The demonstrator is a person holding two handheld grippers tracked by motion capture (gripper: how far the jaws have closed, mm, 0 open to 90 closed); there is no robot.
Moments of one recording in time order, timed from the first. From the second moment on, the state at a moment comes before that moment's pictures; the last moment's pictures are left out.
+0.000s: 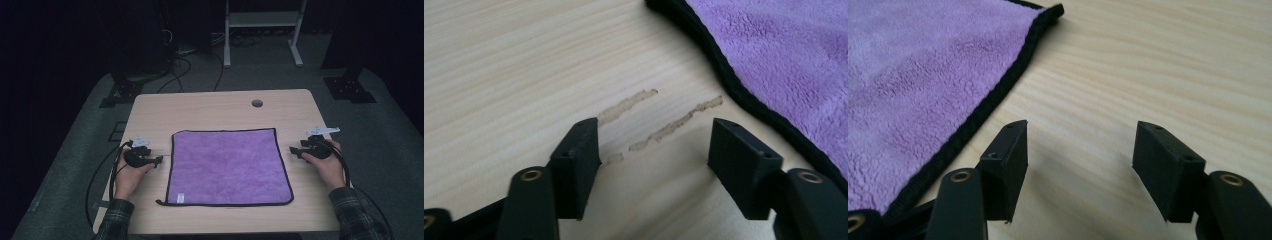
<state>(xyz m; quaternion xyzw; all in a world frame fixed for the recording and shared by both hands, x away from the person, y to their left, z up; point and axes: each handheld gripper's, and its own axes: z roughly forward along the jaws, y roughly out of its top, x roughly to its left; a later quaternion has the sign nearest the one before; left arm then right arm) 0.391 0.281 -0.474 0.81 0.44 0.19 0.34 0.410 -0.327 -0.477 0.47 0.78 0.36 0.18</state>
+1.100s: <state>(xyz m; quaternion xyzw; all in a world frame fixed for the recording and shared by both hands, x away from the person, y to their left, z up) 0.374 0.235 -0.475 0.79 0.46 0.15 0.38 0.407 -0.324 -0.485 0.47 0.78 0.36 0.20</state>
